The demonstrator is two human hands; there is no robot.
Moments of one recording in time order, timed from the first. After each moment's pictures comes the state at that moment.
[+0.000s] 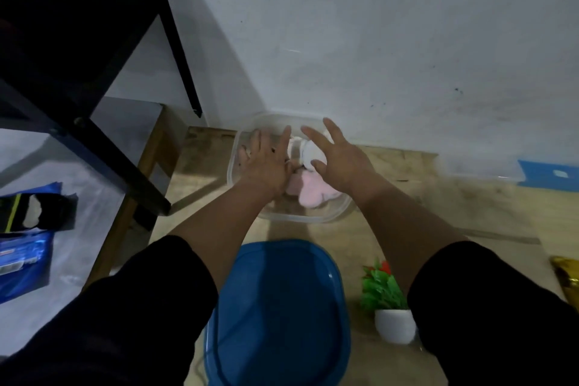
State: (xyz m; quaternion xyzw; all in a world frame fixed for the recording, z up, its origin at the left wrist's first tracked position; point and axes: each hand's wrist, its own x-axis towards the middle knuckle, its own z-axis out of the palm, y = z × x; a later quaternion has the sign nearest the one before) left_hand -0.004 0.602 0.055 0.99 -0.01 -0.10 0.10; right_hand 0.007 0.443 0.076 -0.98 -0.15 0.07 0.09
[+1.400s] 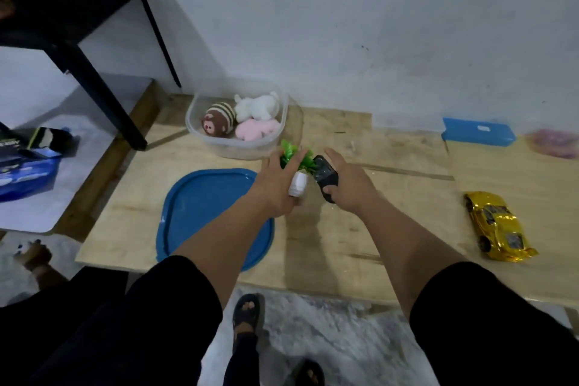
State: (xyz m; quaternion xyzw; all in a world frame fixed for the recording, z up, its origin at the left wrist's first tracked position) left_hand -0.196 0.454 0.065 0.97 -0.10 -0.09 0.21; right_hand -0.183 0.283 0.083 -0.96 -0.05 0.15 0.24
